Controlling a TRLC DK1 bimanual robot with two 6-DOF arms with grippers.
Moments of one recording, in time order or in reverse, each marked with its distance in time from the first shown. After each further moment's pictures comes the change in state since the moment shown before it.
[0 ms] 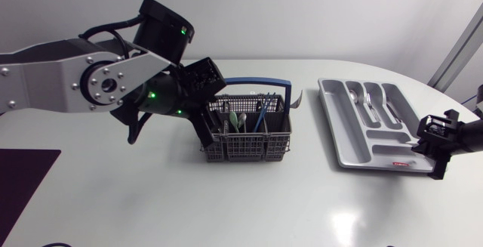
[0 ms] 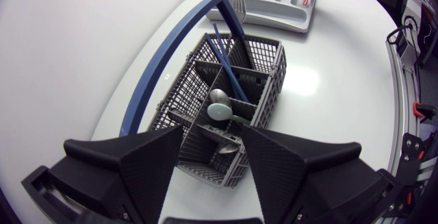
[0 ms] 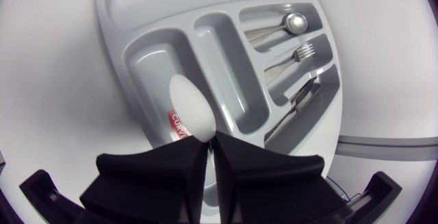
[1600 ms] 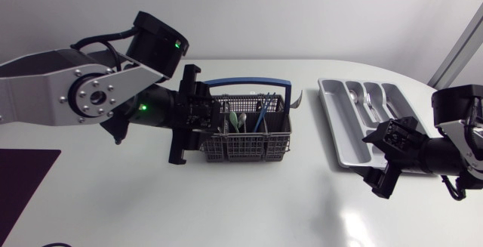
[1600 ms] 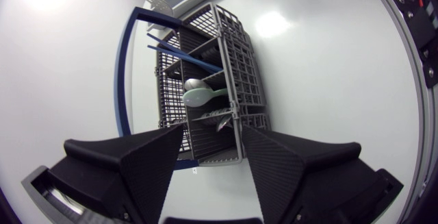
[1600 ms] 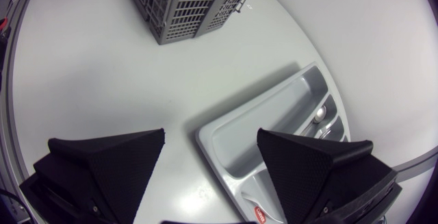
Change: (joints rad) left arm -0.003 -0.040 -0.062 -0.043 -0.004 0.661; right arm 0.444 -0.501 -0.352 0.022 -0.091 0.491
